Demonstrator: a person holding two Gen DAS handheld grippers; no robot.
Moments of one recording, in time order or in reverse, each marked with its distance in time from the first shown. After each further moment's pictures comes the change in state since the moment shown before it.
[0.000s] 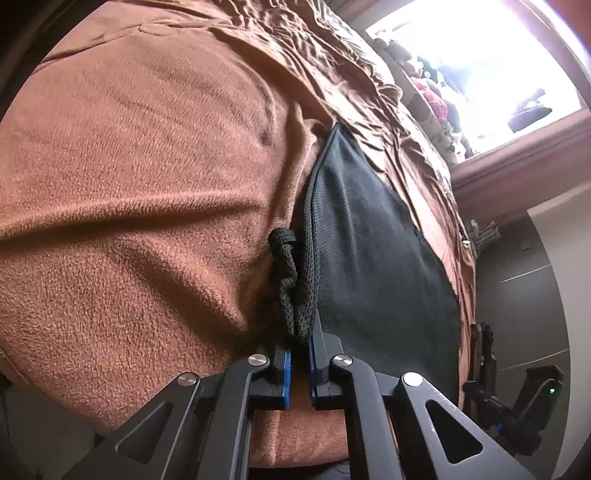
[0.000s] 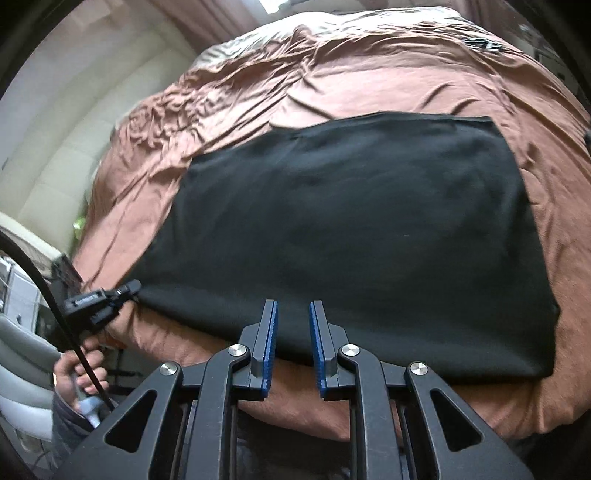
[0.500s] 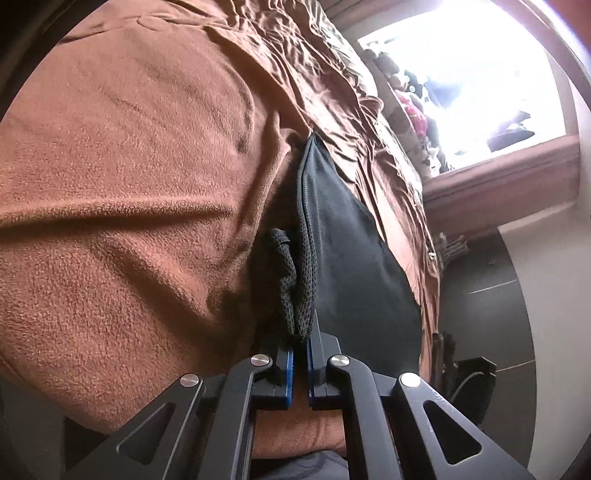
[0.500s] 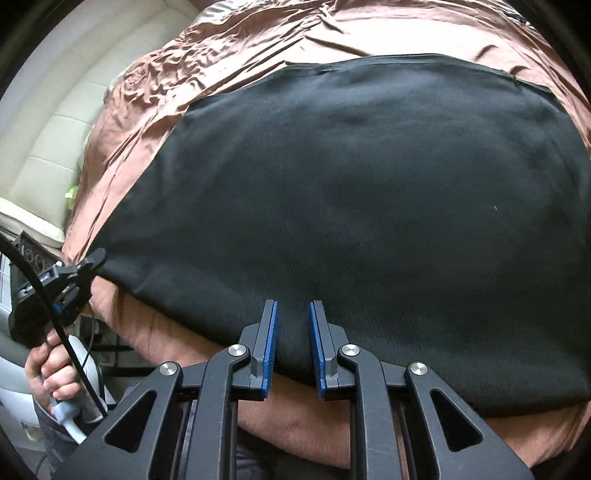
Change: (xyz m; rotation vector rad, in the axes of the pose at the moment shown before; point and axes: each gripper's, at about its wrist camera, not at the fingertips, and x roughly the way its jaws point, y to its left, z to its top) left arm -0.014 0.001 0.001 -0.070 -0.003 -0.144; right arm 0.079 0.006 0.026 -0.003 0.141 0.008
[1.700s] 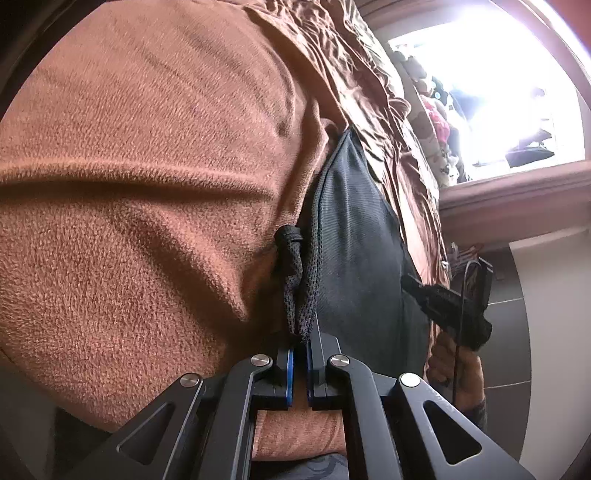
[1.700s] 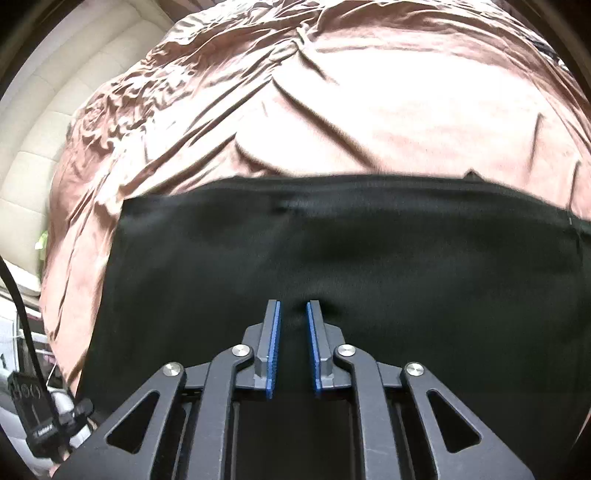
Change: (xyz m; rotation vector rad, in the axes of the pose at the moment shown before) left arm 0.013 0.020 0.001 -0.097 0.030 0.036; right arm 0.061 -0.007 0.141 0.029 -0.037 -0.083
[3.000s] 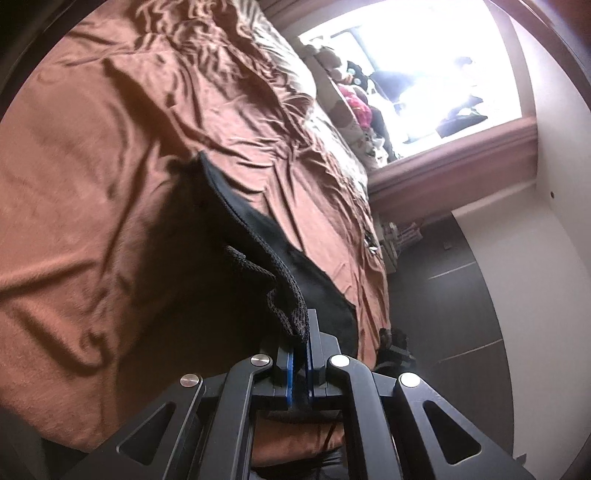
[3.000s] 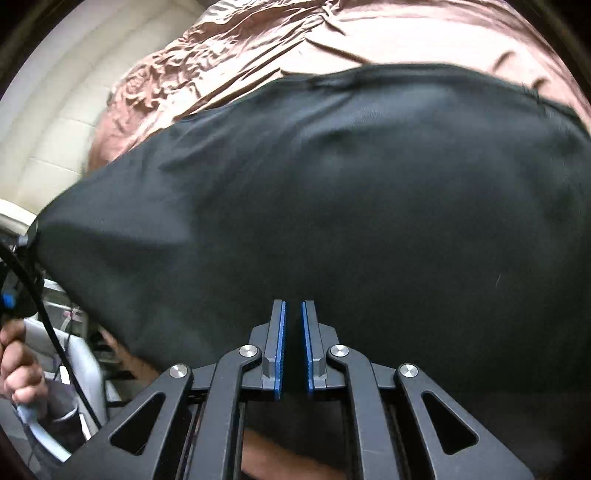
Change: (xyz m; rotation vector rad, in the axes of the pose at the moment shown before) left arm -0.012 -0.126 0.019 0.207 -0.006 -0.208; right arm -0.061 -0.010 -0.136 -0.026 0.061 0.168
